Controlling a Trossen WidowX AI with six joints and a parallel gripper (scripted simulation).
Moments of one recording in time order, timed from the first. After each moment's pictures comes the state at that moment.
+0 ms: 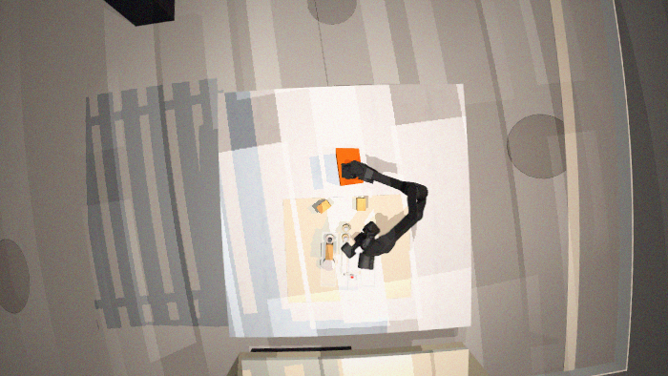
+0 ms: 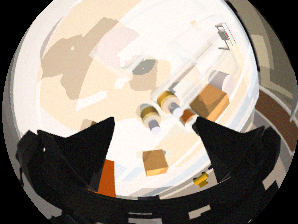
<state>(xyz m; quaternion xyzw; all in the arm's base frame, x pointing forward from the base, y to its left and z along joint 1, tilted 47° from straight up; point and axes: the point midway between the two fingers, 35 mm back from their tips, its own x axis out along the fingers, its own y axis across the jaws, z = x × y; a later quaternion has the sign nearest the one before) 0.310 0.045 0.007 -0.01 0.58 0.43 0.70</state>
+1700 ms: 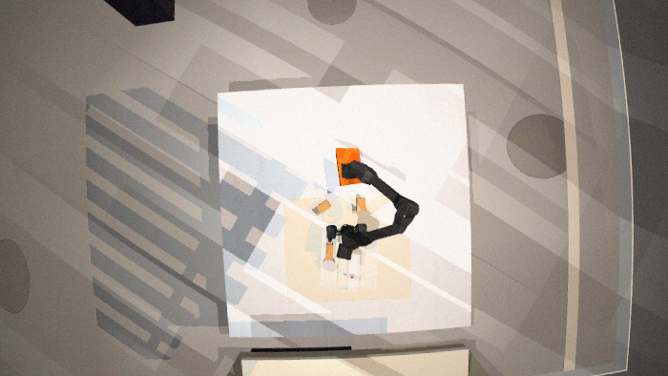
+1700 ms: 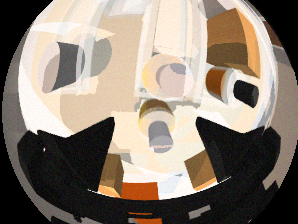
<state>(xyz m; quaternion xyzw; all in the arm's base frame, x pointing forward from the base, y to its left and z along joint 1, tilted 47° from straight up) 0.275 0.067 -0.080 0.27 0.67 0.29 0.63</state>
